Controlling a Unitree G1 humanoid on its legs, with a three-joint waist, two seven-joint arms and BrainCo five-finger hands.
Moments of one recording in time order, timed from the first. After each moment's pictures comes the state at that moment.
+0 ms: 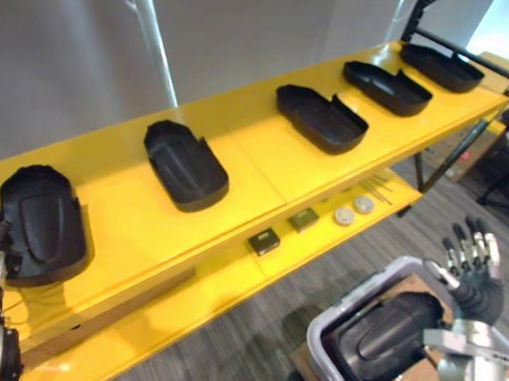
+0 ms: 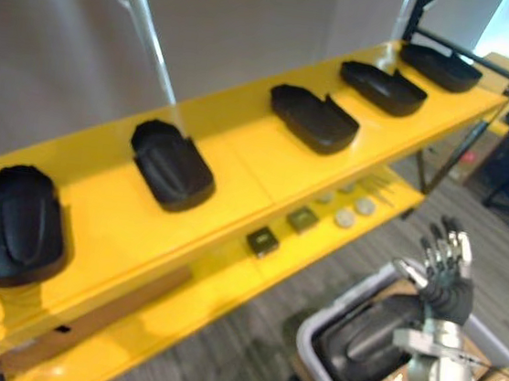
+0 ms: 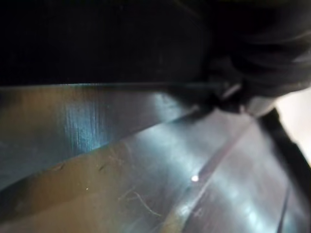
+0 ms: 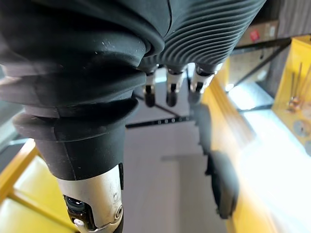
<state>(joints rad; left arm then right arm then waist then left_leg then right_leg) -0.43 0.81 0.26 0.97 0.04 0.41 0.02 0.26 -0.28 -0.32 -0.23 0.50 -0.24 0.11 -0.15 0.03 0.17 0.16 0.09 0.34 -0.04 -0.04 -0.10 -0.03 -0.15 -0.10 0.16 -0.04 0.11</state>
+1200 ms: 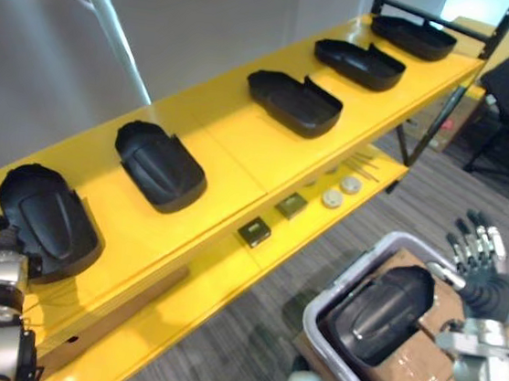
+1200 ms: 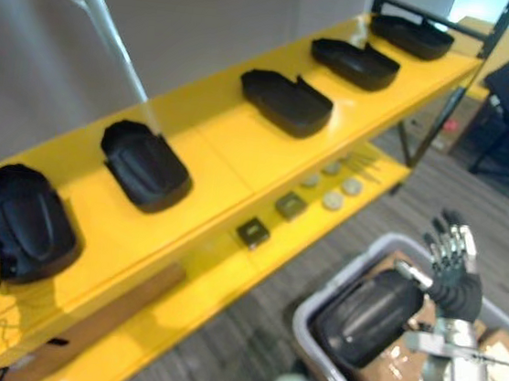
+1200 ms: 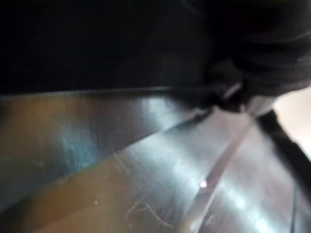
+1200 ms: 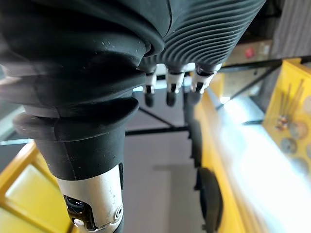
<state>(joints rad) -0.46 0.74 0.26 1.01 -0.11 0.38 0.23 0.27 -0.35 -0.35 -0.23 0.50 -0.23 0.17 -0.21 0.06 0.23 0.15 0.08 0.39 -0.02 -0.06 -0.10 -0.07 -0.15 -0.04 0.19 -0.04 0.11</state>
